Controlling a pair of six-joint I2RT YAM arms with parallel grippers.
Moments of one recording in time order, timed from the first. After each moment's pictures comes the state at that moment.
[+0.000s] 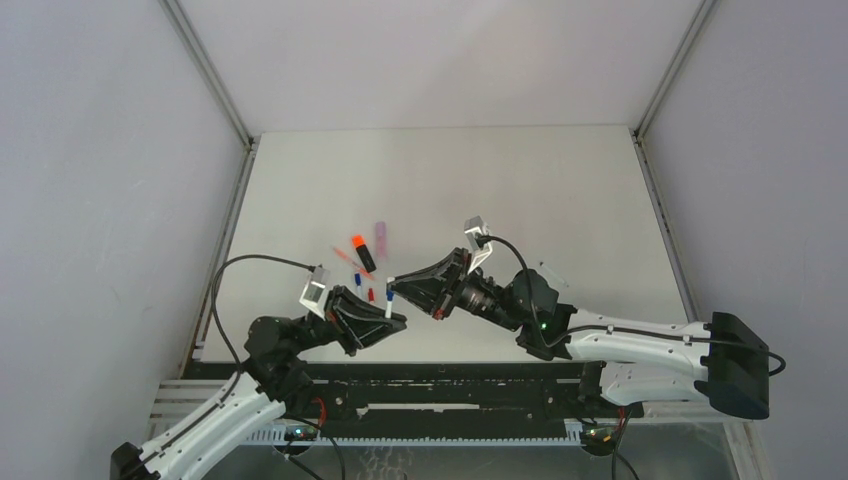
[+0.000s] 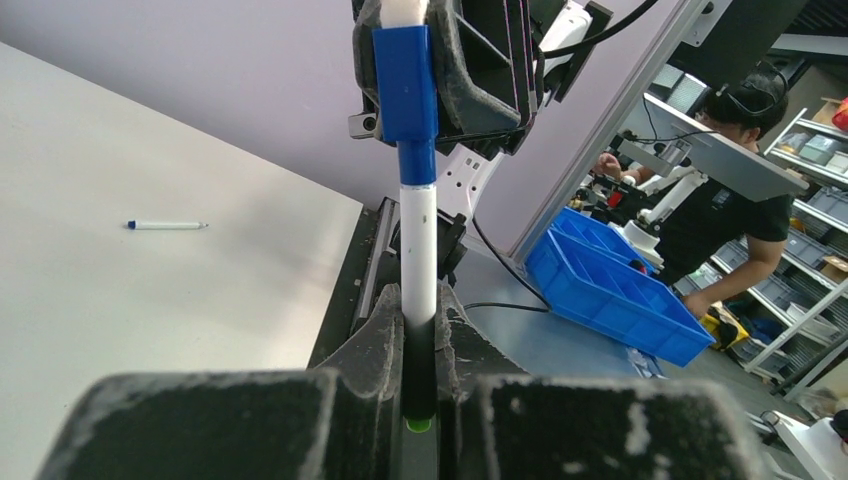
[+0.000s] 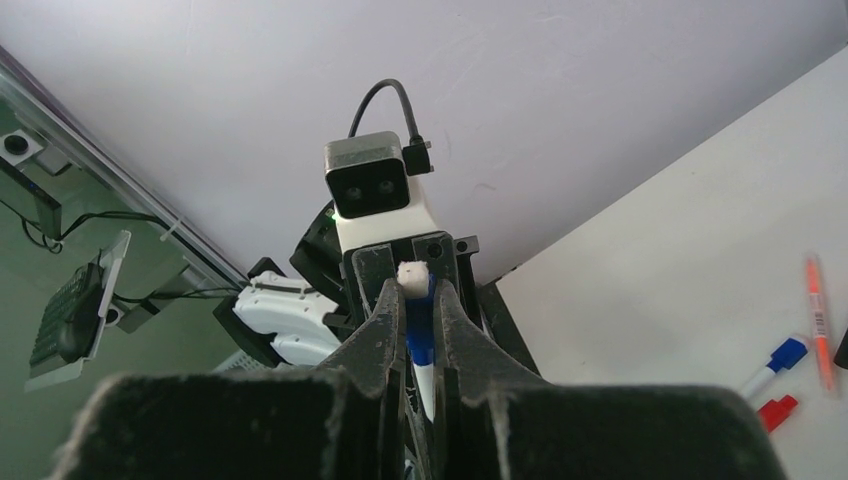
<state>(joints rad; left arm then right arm) -0.72 0.34 0.14 0.62 0.62 -0.77 1.20 1.13 0.64 0.70 -0.03 0.68</state>
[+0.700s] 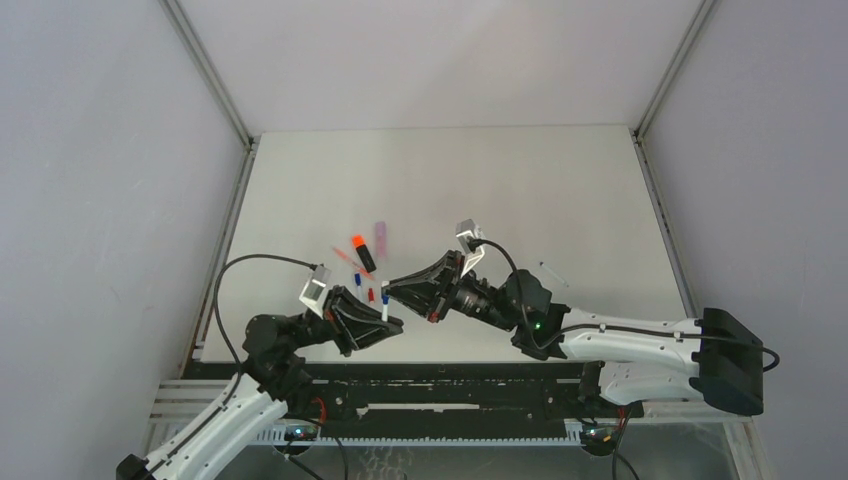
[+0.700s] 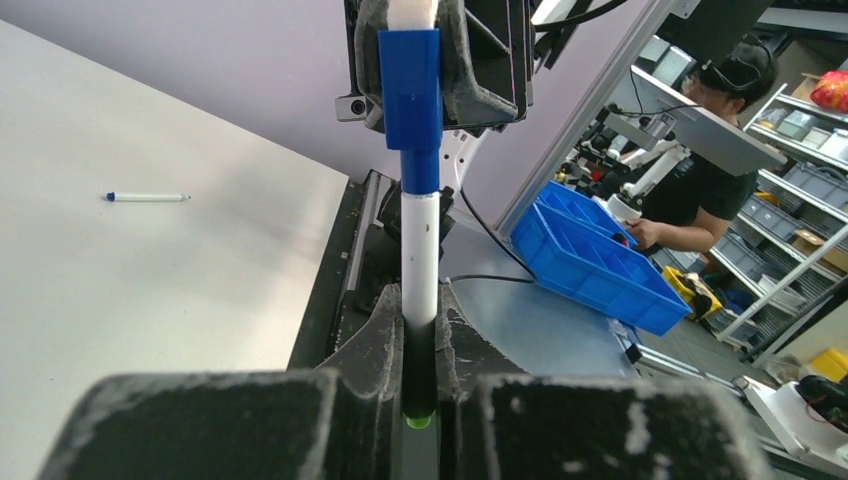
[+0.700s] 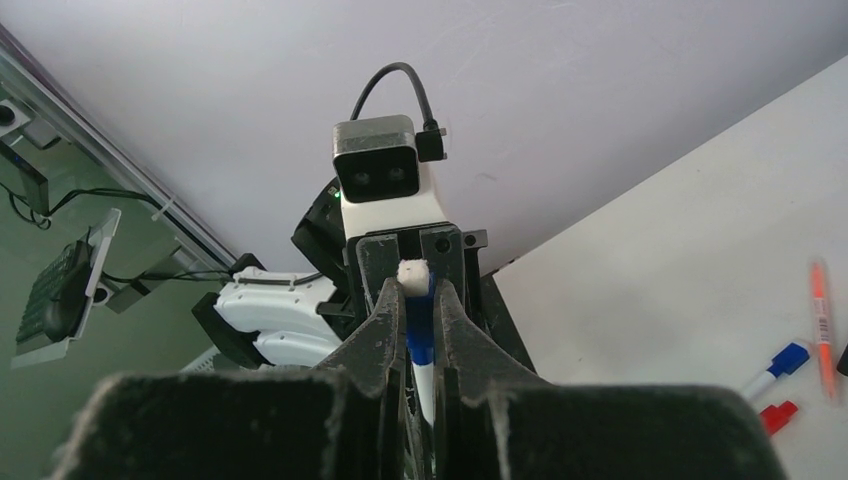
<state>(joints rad) -0.61 0.33 0.14 0.62 0.76 -0.83 1.22 1.17 0.64 0.72 -0.05 0.65</state>
